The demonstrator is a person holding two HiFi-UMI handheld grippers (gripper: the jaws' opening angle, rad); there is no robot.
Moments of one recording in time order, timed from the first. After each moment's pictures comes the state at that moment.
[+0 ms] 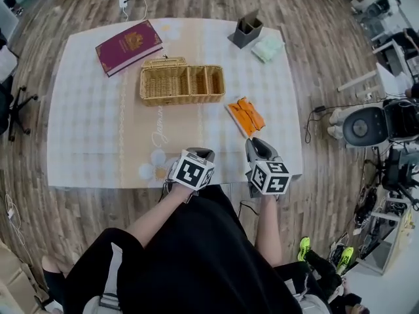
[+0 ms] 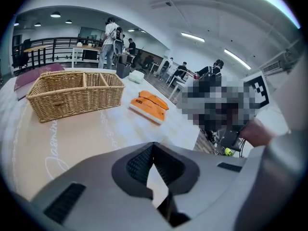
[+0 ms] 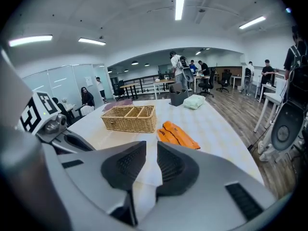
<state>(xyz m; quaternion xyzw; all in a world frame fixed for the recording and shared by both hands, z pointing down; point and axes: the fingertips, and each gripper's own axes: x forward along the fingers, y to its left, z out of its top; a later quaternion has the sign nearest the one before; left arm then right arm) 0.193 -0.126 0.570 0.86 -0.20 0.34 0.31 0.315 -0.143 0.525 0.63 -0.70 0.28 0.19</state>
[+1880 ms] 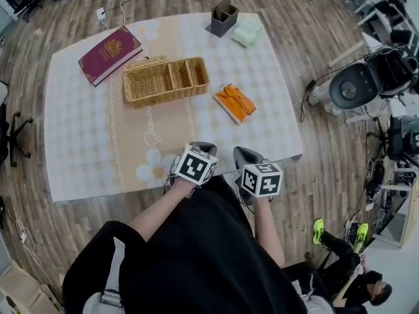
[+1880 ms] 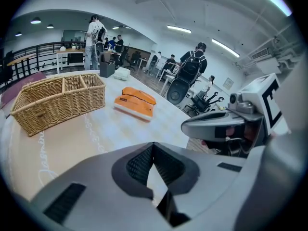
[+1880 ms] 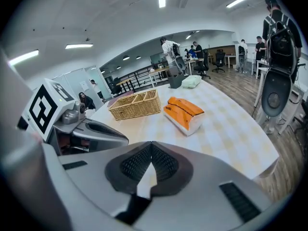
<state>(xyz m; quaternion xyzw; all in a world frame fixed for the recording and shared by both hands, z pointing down) 0.220 -0.099 0.572 0.88 -0.14 0.37 0.27 0.277 -0.074 0.551 0.62 -0.67 0.38 0.17</state>
